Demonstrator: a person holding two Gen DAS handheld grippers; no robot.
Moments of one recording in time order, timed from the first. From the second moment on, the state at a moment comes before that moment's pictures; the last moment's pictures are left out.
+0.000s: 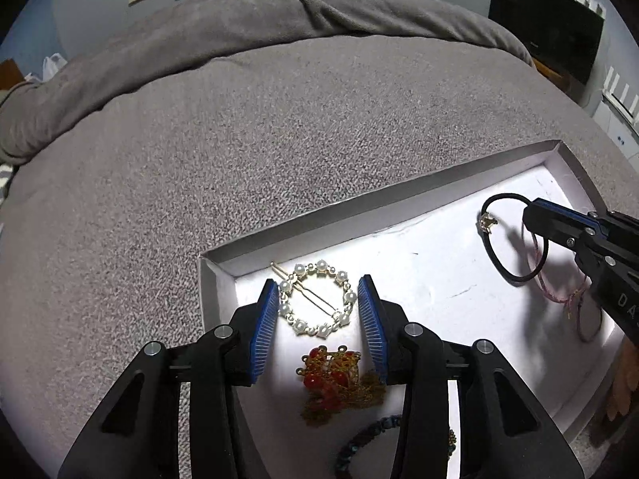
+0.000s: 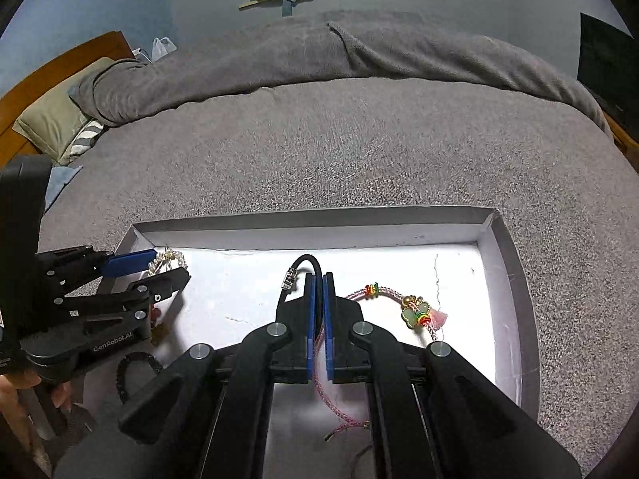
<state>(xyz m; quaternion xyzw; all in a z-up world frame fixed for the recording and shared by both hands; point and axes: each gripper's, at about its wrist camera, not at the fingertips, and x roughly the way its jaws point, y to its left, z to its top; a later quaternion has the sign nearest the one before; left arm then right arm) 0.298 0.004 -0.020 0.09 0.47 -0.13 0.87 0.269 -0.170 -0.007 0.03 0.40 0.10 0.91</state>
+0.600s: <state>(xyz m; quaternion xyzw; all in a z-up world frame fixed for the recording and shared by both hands) 0.259 0.005 0.019 0.09 0.41 -0.14 0.90 0.226 -0.203 0.033 0.07 0.34 0.08 0.93</state>
